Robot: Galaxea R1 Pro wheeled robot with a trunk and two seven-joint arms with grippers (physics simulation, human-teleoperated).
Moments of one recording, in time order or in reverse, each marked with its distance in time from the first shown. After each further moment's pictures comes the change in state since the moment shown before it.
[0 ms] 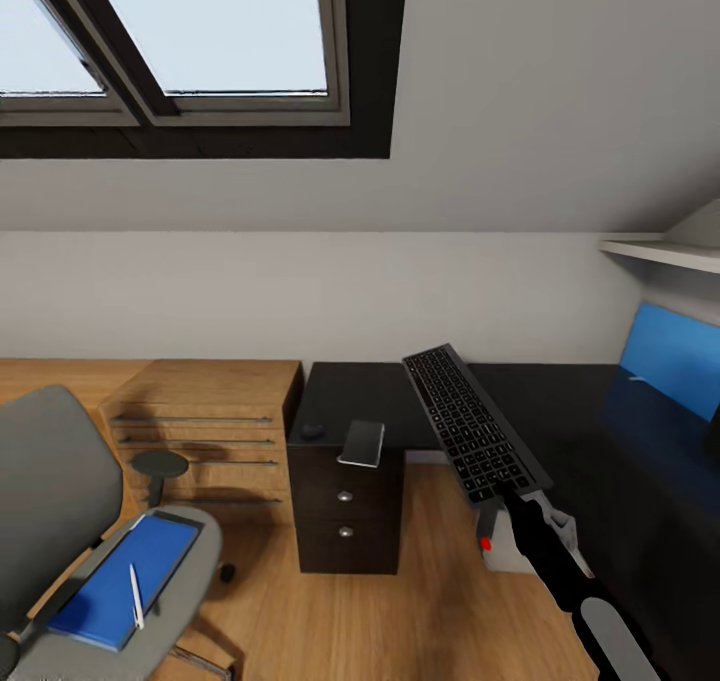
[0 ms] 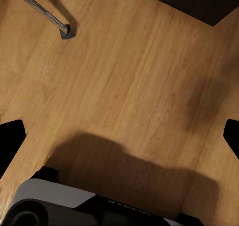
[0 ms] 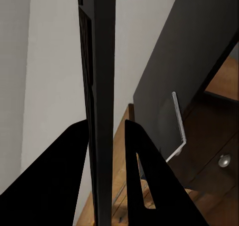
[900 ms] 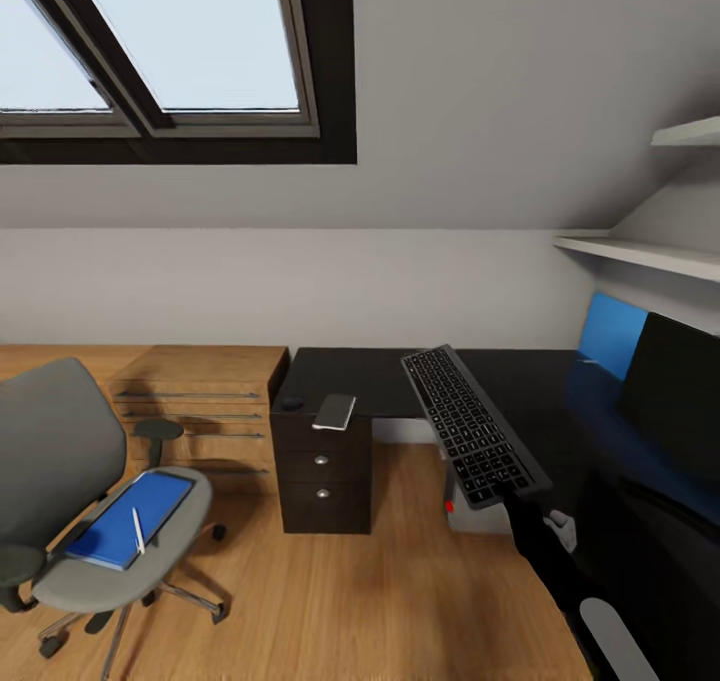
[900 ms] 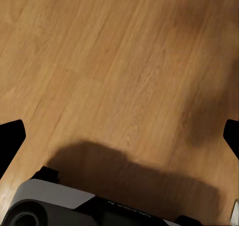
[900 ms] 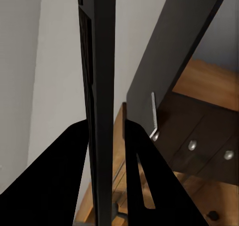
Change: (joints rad) left arm 0.000 -0.001 -0.004 0.014 0.001 -0.022 0.000; right arm 0.000 0.001 0.003 0.001 0.001 -0.002 -0.001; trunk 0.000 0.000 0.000
